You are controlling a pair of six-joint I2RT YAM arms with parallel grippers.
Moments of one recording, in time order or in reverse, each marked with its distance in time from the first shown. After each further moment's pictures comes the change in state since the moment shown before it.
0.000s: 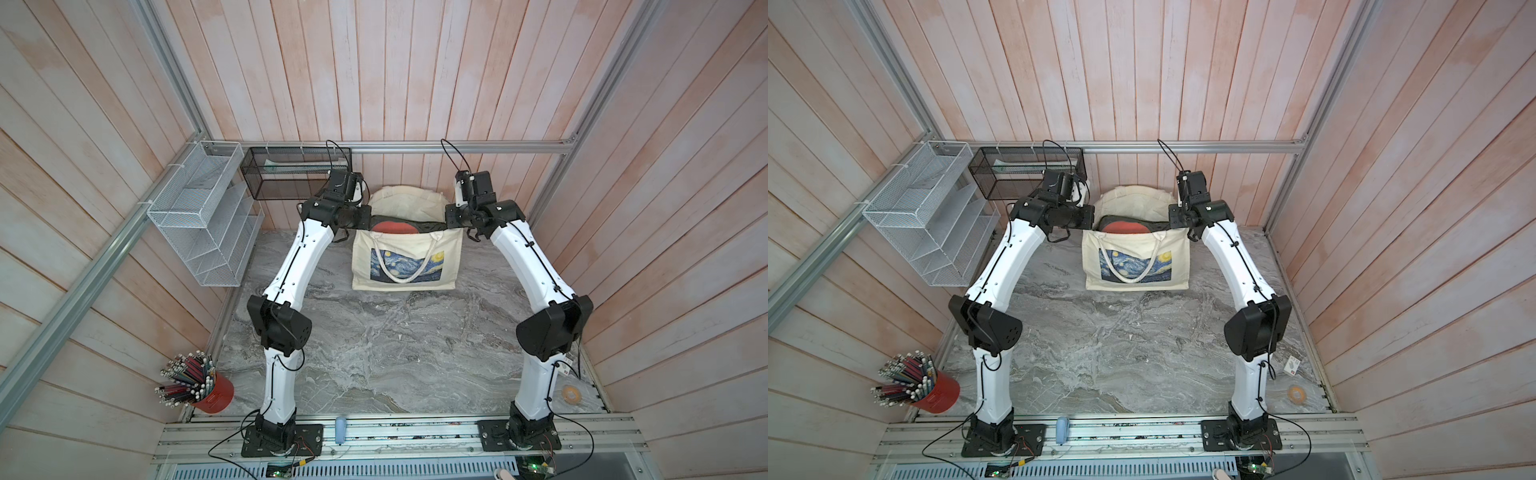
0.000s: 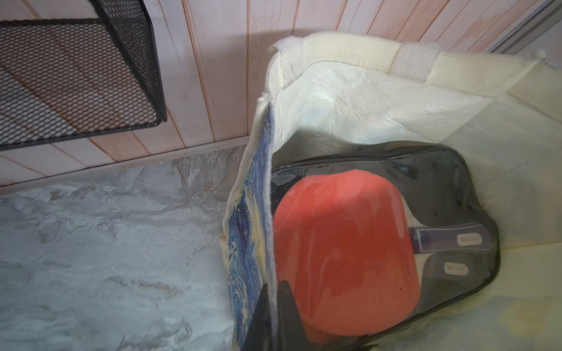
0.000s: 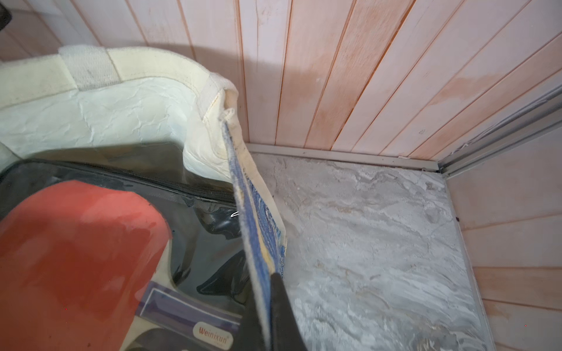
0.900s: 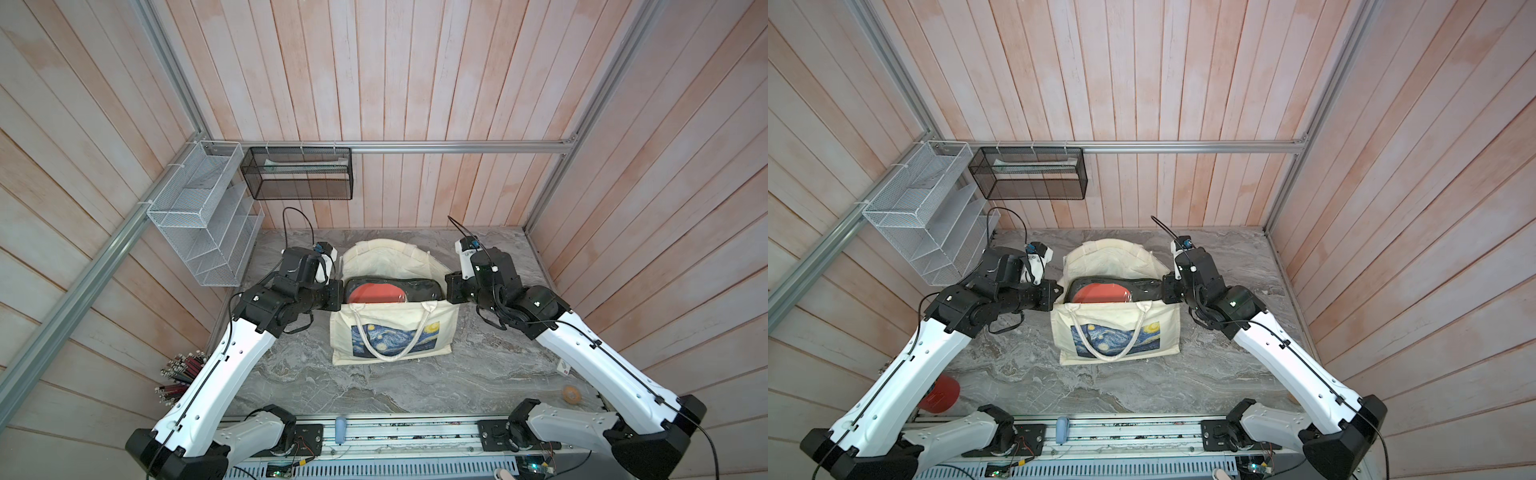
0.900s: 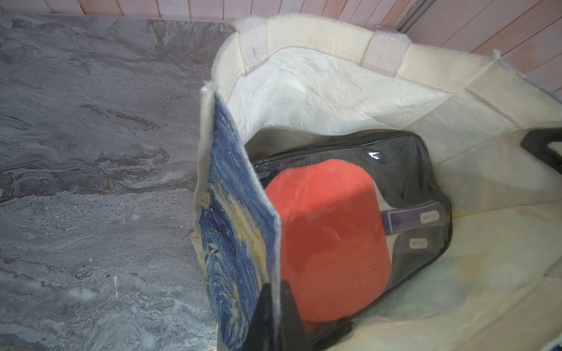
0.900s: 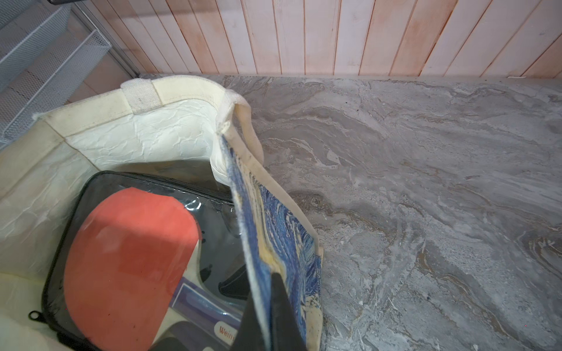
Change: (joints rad) left arm -0.069 -0.938 -1.086 0.117 0.062 -0.155; right arm 0.309 -0.748 -0.884 0.211 -0.002 0.261
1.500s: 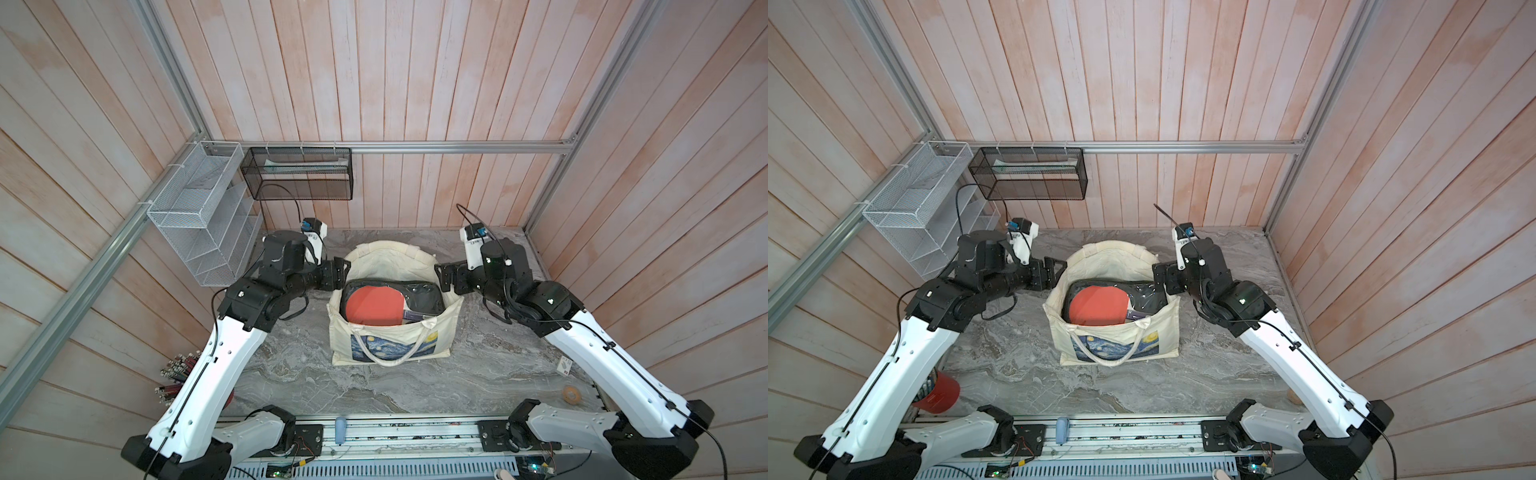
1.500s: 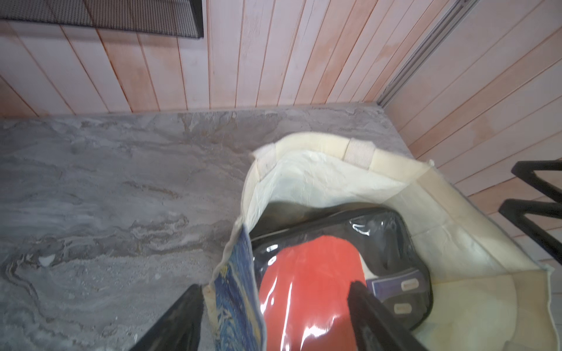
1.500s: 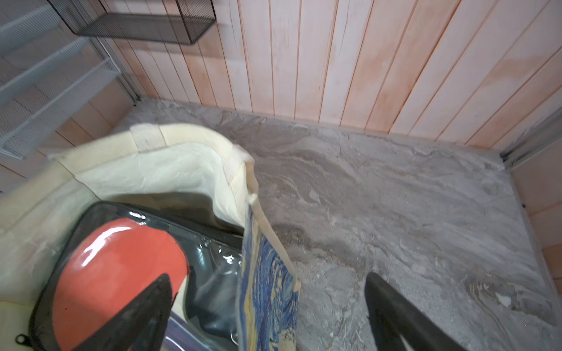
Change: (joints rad) left arm 0.036 0.102 0.214 0.069 -0.034 0.061; right arm -0.003 0.046 0.200 -0.030 0.050 -0.166
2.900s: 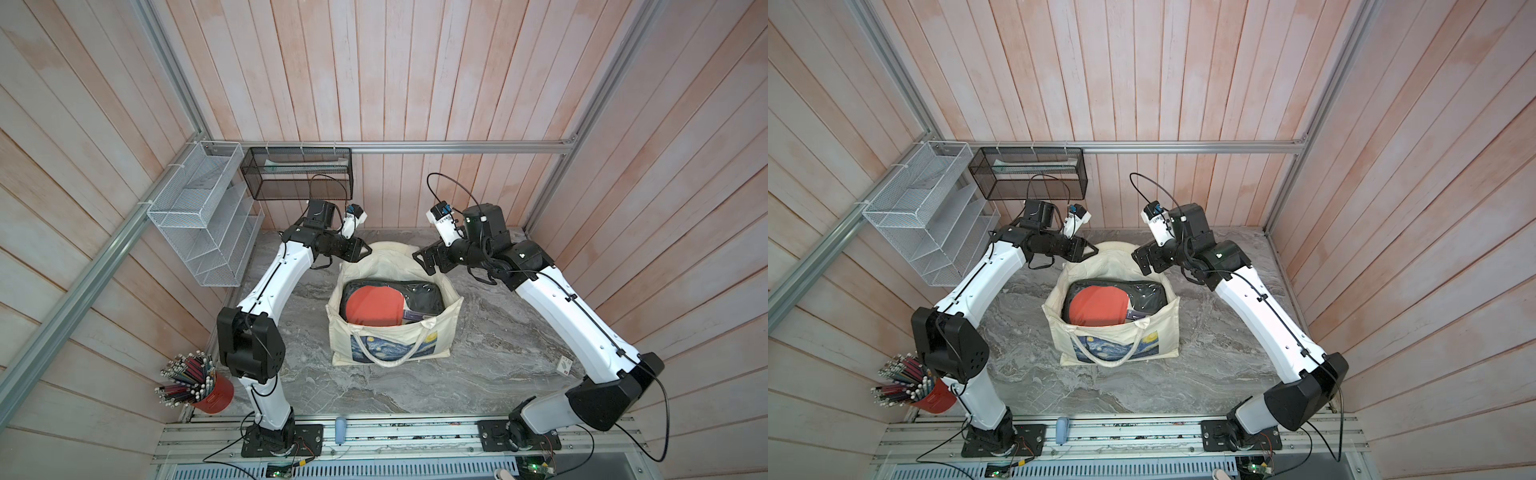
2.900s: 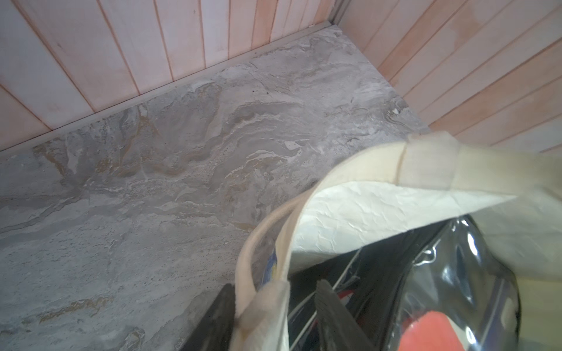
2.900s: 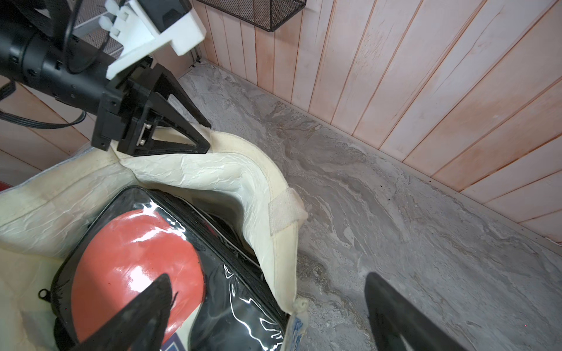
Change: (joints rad) left arm 0.141 0.578 0.227 0.087 0.492 0.384; right arm -0.106 0.283 0.242 -0.071 -0.356 -0.261
